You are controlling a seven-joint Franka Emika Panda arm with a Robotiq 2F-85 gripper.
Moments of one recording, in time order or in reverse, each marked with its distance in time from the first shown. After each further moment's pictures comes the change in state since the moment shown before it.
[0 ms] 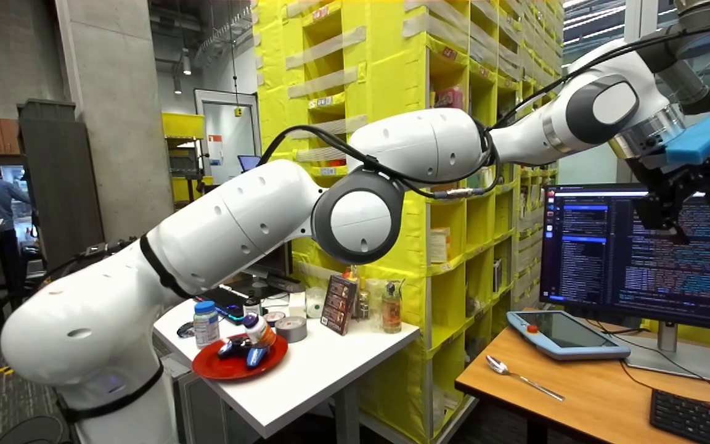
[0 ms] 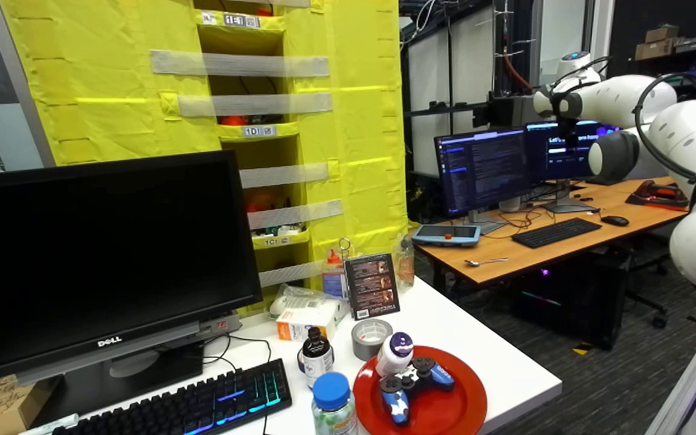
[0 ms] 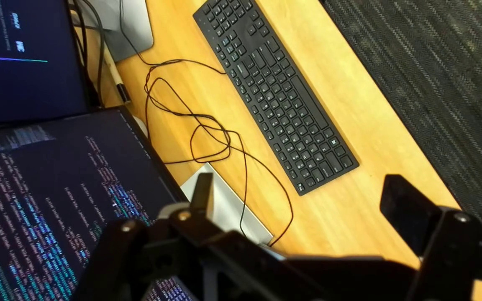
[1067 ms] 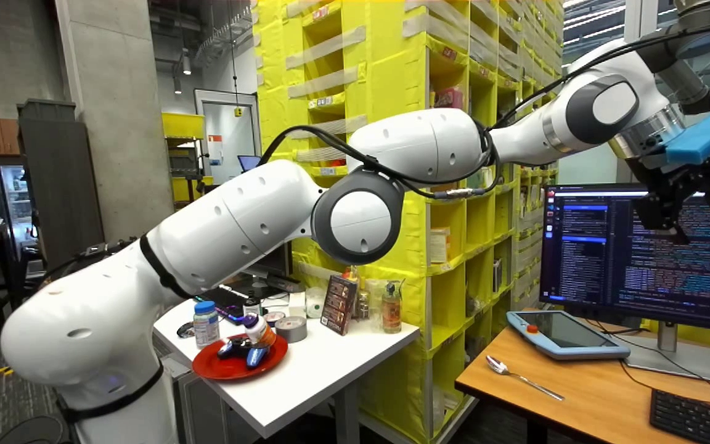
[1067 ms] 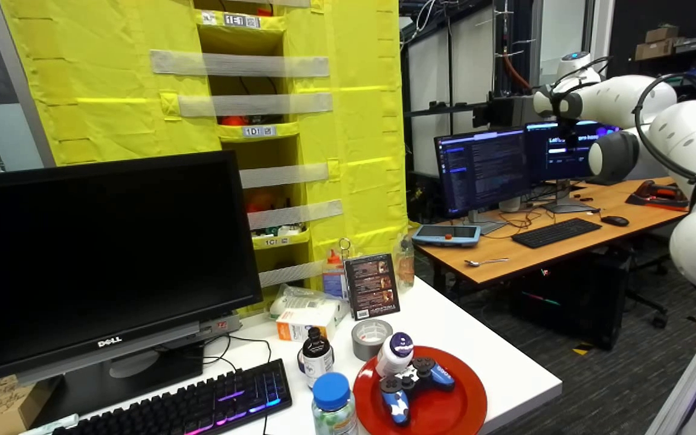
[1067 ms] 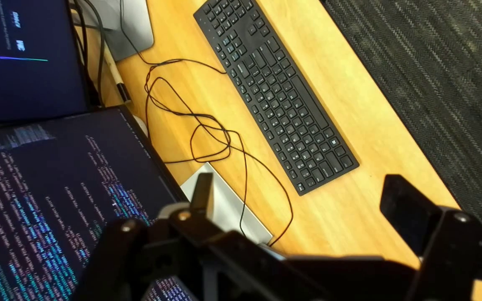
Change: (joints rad) arm 0.000 0.001 0.001 0.001 0.000 0.001 -0.003
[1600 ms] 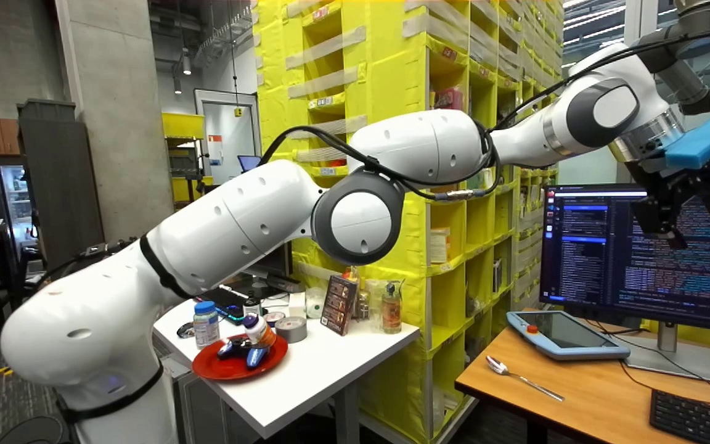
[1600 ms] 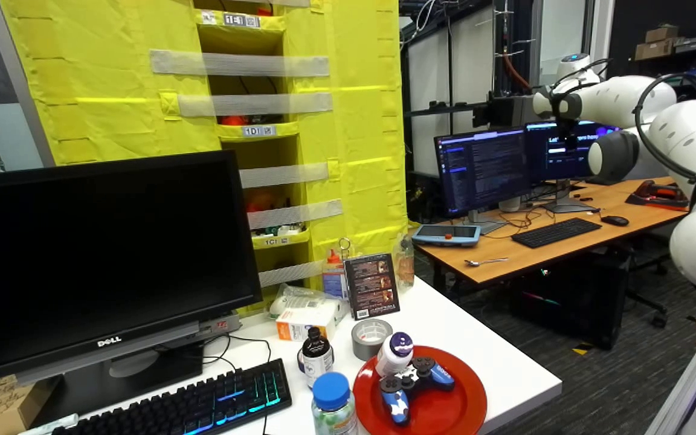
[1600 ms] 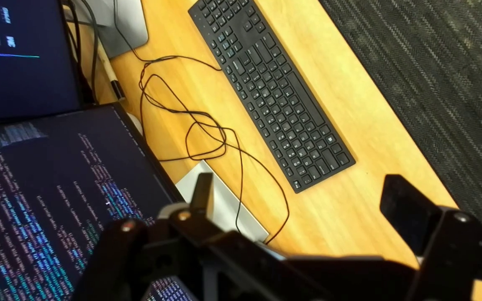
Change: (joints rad) arm 0.000 0.000 0.010 -0.012 0.000 0.000 0.000
